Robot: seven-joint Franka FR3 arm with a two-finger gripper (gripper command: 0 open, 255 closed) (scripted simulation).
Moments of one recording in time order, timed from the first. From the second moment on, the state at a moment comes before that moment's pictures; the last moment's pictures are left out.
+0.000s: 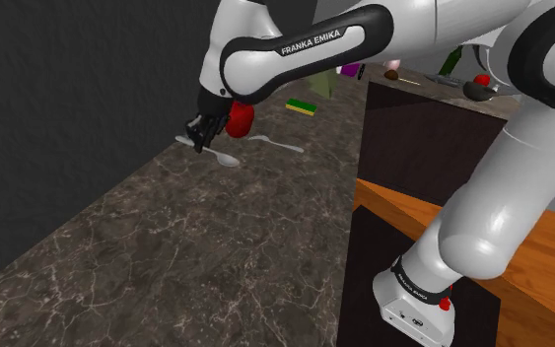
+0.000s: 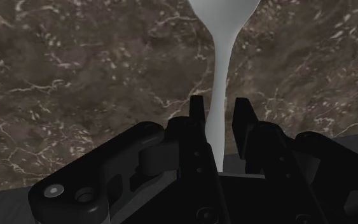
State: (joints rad) arm 0.05 0.11 0.34 -2.00 0.06 2.35 0.14
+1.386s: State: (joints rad) arm -0.21 -0.02 0.10 -2.15 0.25 2.29 -0.47
